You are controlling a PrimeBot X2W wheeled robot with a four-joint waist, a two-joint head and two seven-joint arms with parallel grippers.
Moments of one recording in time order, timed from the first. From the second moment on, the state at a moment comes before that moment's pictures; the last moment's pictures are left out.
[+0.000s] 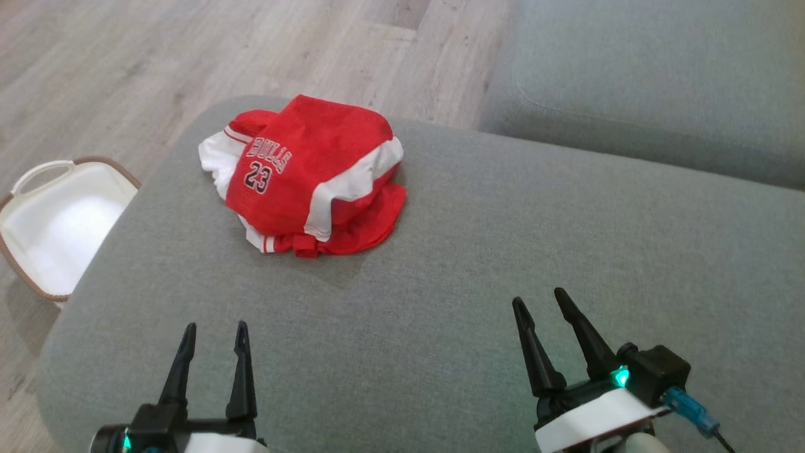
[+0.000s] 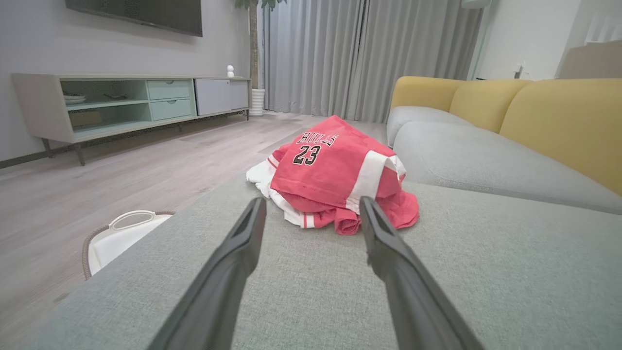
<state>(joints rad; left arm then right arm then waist) 0.09 0.05 -0.07 0.21 -0.12 -0.03 -0.25 0.03 -0.04 0.32 0.22 0.30 0.13 -0.25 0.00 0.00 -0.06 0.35</state>
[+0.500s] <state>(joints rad) -0.49 0.31 -0.24 0.38 -0.21 -0.12 -0.03 -0.08 -0.05 0.25 0.20 0.25 0.13 -0.25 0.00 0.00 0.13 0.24</state>
